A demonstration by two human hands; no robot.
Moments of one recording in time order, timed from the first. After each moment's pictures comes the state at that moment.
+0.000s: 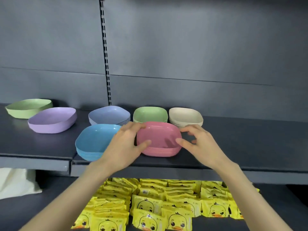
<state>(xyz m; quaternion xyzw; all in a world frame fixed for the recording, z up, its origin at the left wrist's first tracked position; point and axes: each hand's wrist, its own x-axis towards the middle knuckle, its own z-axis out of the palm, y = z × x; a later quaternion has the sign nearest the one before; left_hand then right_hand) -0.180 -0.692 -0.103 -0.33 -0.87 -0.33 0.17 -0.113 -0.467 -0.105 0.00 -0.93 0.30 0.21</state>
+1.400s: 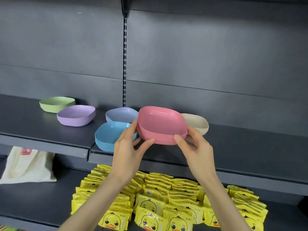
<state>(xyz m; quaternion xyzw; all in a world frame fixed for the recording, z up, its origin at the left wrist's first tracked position) -0.115 -0.701 -0.117 -0.22 -0.74 -0.60 0.21 -0.068 -0.527 -0.110 0.01 -0.79 0.52 0.32</state>
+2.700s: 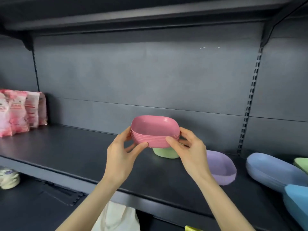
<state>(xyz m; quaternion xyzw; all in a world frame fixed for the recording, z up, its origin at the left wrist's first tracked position) -0.350 -1.166 -0.070 -0.17 -0.74 -0.58 0.30 -0.357 -0.986 -0.070 0.11 -0.73 0.60 0.29</state>
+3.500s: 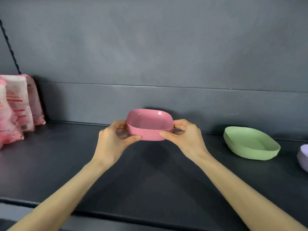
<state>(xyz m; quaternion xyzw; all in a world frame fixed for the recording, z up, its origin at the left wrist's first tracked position) -0.606 -1.424 -0.107 -0.16 -0.81 -0.52 0.20 -0.568 -1.219 -0.100 0.02 -0.81 0.53 0.24</state>
